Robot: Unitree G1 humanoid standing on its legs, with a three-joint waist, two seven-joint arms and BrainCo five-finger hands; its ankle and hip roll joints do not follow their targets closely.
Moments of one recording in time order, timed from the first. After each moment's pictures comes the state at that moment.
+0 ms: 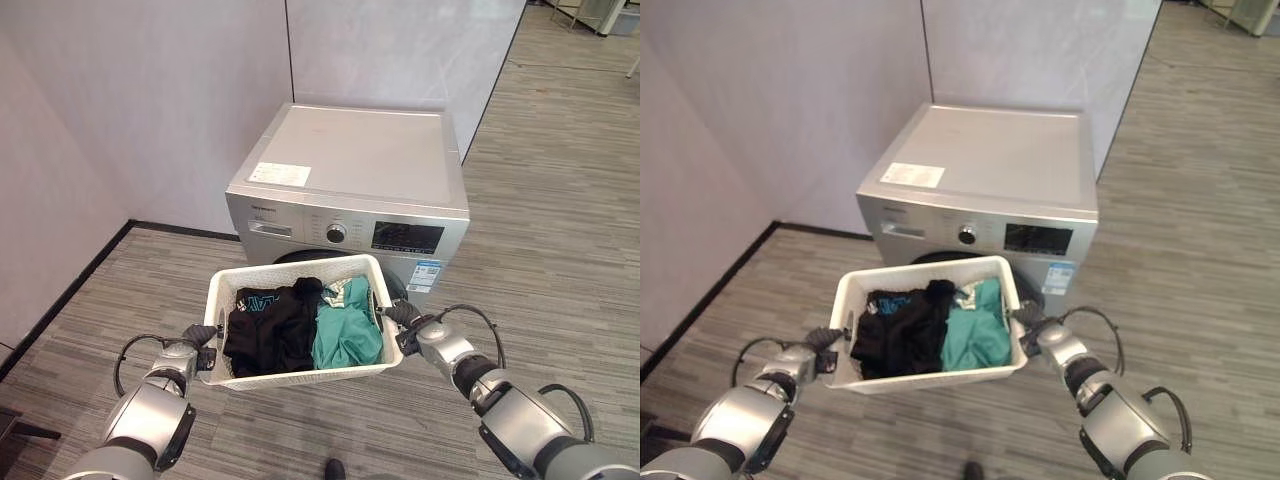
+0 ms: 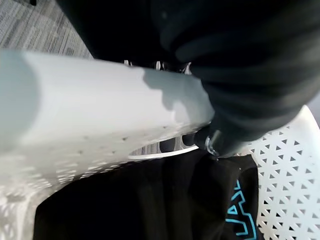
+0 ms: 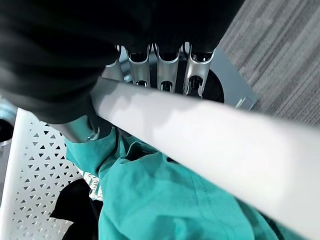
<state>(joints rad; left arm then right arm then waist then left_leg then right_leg) -0.65 0.41 -0.32 1.47 -0.42 -0.02 -0.04 -0.65 -0.31 0.71 1.03 0.45 0.09 -0.02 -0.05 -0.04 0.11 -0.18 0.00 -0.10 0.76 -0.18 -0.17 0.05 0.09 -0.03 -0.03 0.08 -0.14</state>
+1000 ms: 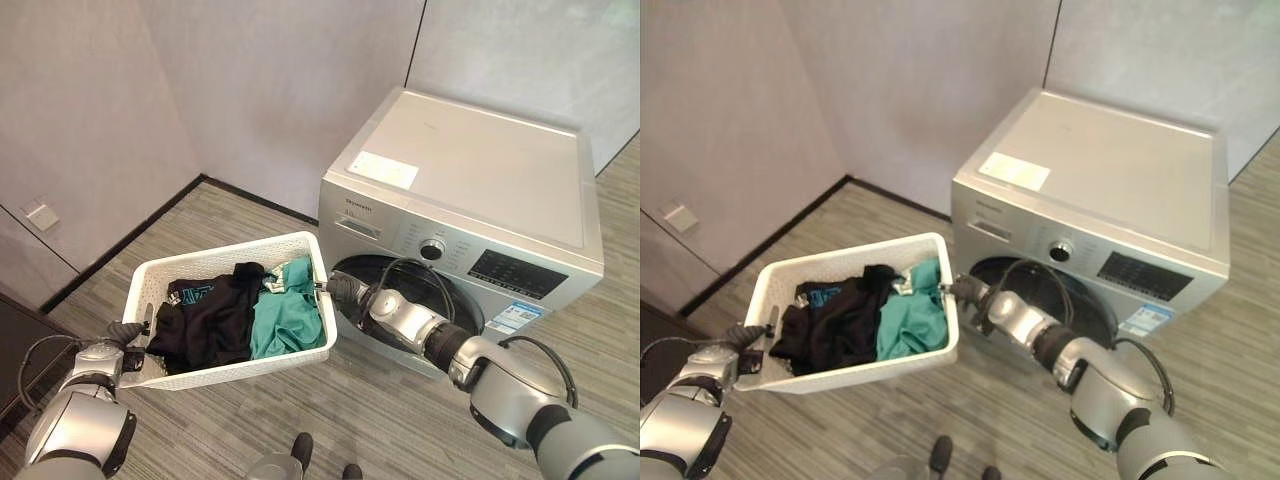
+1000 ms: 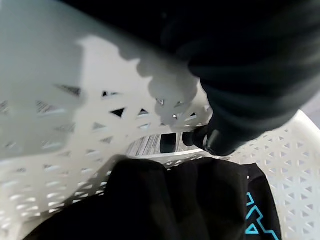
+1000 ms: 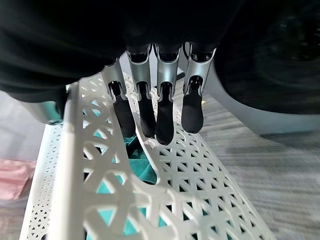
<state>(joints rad) -0.60 0.69 -0.30 1.41 -0.42 -0.01 -0.04 -0.86 -0.26 0.97 0.79 0.38 0.13 0.05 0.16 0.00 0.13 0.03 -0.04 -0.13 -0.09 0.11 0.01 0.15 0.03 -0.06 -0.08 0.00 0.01</state>
